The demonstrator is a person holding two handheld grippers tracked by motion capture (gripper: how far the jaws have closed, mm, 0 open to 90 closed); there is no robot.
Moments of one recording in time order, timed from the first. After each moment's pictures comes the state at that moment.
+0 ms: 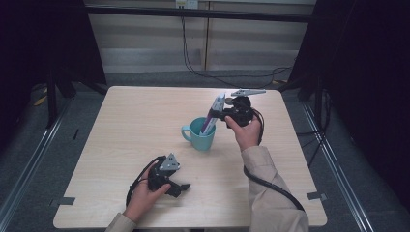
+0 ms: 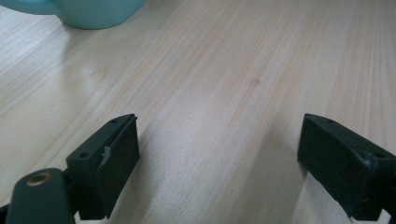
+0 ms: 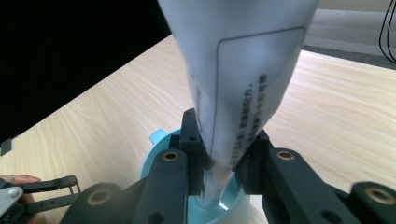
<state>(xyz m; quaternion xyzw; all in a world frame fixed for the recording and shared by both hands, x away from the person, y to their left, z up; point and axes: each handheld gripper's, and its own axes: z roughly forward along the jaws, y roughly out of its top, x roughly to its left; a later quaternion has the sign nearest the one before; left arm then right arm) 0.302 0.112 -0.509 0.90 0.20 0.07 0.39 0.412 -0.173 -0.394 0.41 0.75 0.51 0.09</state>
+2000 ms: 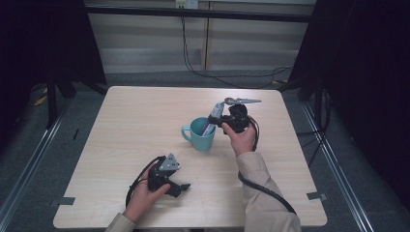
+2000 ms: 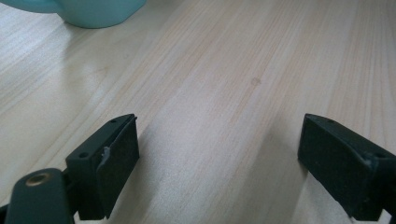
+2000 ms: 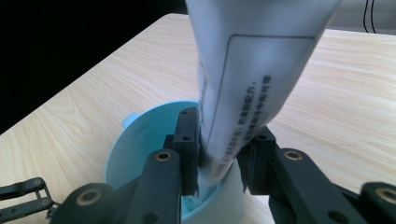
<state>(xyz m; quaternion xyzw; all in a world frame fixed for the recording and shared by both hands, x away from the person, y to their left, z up) 0.301 0.113 -0.510 0.89 0.20 0.07 0.39 0.413 -0.168 -0.429 0.45 0.74 0.50 0.09</state>
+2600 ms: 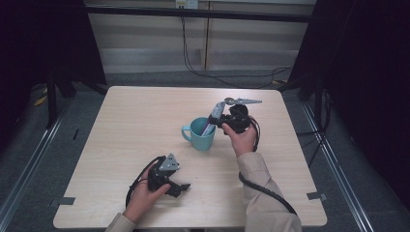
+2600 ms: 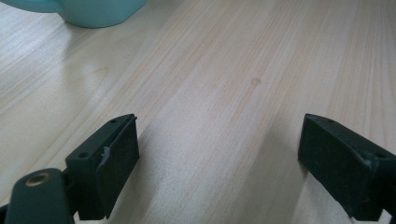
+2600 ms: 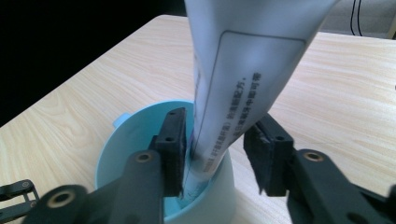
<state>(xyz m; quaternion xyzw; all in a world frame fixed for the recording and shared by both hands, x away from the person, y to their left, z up) 0.301 0.113 -0.510 0.89 0.20 0.07 0.39 0.411 -0.169 -0.429 0.45 0.73 0.49 0.11</state>
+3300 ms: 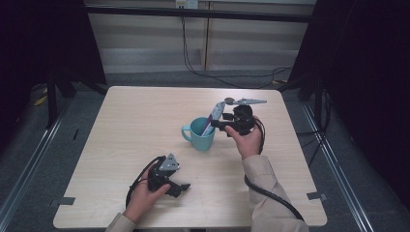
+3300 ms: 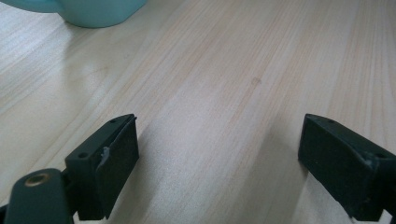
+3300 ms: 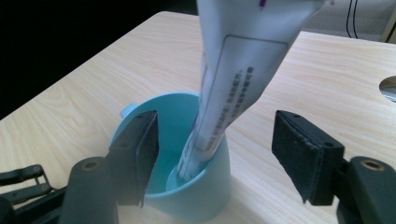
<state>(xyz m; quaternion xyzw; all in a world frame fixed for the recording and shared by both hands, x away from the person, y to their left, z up) 0.301 0.113 -0.510 0.89 0.20 0.07 0.39 0.399 -0.178 -0.417 0.45 0.74 0.48 0.11</state>
